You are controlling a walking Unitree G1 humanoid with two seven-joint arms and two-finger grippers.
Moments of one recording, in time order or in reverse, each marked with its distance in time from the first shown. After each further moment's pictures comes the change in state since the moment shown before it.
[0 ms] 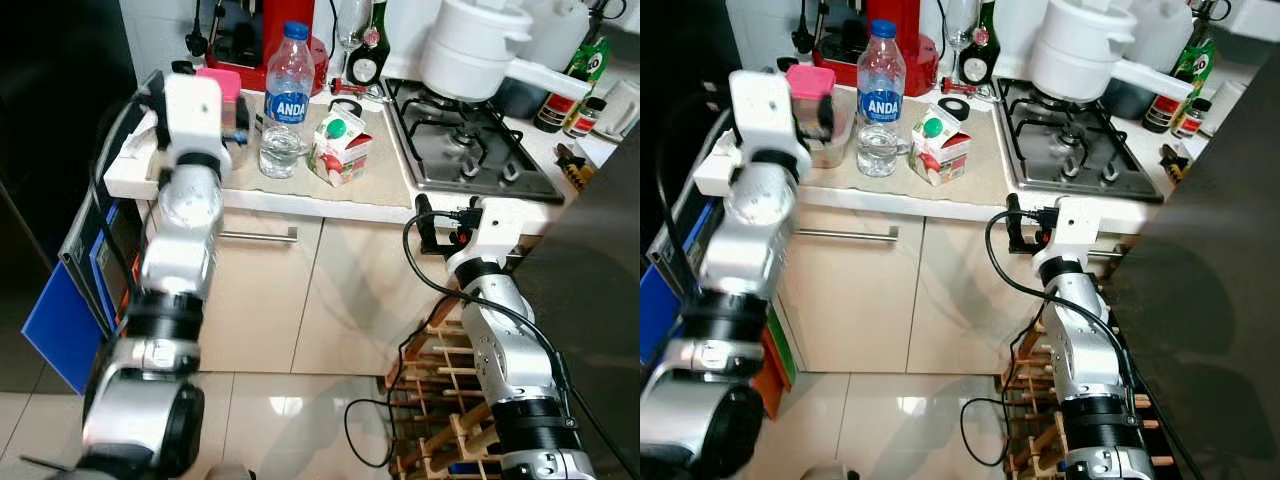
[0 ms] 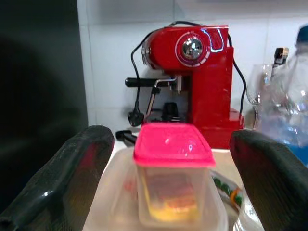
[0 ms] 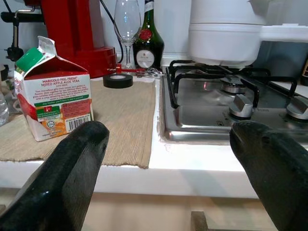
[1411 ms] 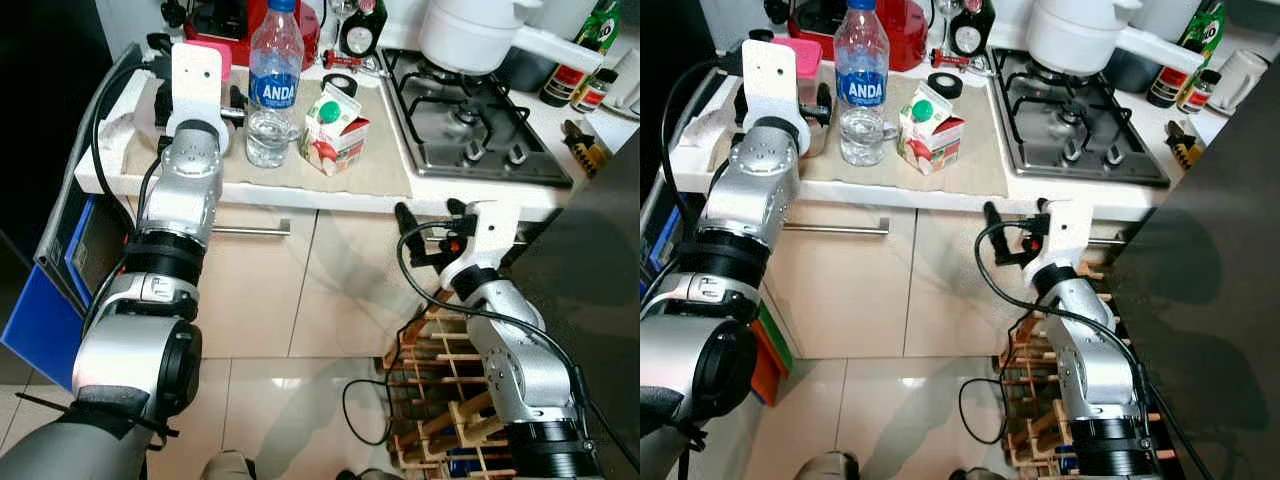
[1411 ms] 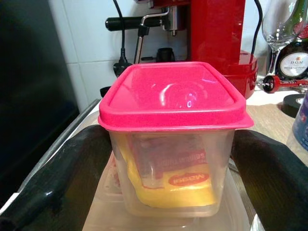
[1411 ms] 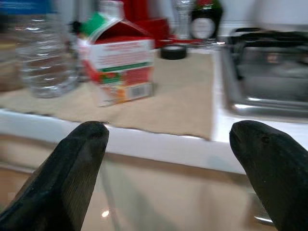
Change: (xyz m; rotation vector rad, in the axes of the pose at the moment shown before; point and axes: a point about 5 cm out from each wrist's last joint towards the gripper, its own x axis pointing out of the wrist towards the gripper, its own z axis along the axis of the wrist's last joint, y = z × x) left arm 0.031 0.003 -0.004 0.054 0.153 0.022; right arm -0.018 0.026 0.017 0.062 0.044 0.322
